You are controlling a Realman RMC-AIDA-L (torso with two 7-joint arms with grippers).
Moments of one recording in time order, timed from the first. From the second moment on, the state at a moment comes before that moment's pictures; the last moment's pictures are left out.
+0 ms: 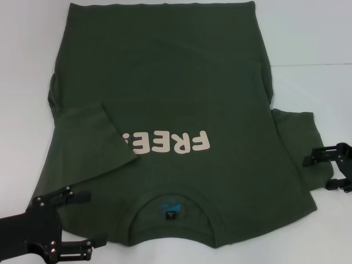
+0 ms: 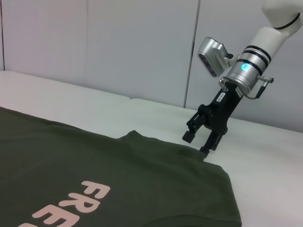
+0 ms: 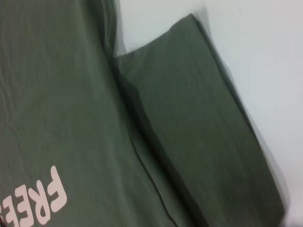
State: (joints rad) left arm -0.29 -2.17 0.49 0.87 2.15 1.81 -1.11; right arm 0.66 1.92 -0.52 -0.60 -2.60 -1.39 2.86
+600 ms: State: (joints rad) left arm -0.29 -2.17 0.50 0.86 2.15 1.81 -1.12; right arm 0.66 1.93 -0.53 -0.58 -2.57 -1.35 2.85
